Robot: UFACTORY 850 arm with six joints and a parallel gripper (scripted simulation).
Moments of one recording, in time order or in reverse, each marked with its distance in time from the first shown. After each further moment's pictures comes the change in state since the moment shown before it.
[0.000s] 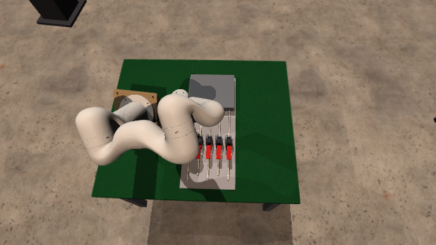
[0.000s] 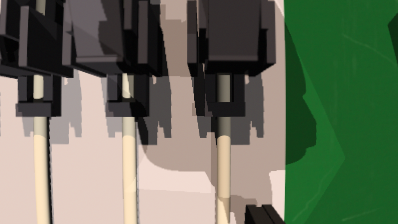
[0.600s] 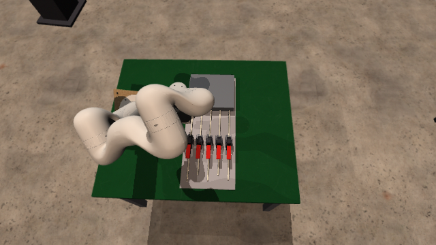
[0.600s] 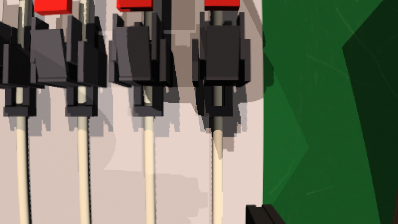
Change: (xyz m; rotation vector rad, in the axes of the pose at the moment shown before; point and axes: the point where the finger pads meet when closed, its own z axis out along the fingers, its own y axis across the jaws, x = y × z) arm 0.001 0.000 -0.060 0.000 0.000 0.000
